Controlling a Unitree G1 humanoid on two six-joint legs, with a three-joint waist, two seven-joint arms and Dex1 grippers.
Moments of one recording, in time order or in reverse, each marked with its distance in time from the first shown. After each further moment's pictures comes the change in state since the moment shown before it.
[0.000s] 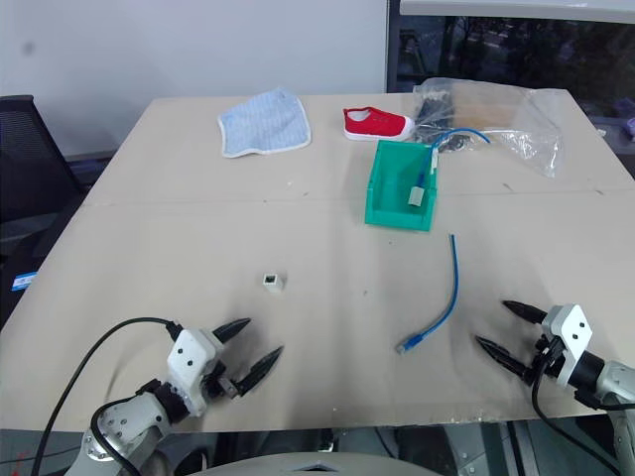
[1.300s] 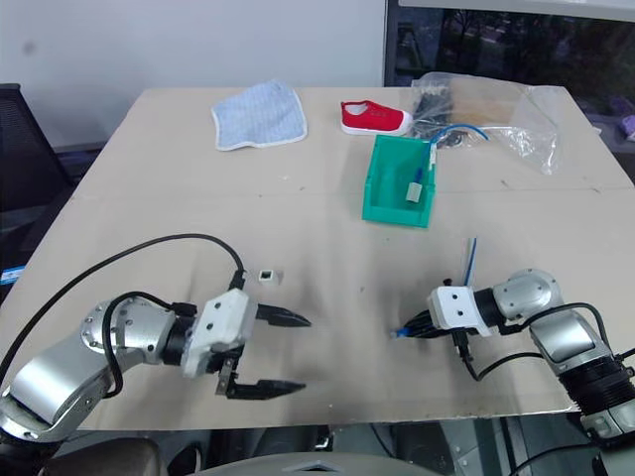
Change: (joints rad) left arm -0.529 0.441 -0.118 -0.203 -0.320 0.429 -0.485; right arm -0.547 -0.125 0.562 -0.059 -0.268 -0.012 0.310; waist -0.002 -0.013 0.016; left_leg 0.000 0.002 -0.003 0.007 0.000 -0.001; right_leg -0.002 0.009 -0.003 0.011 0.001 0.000
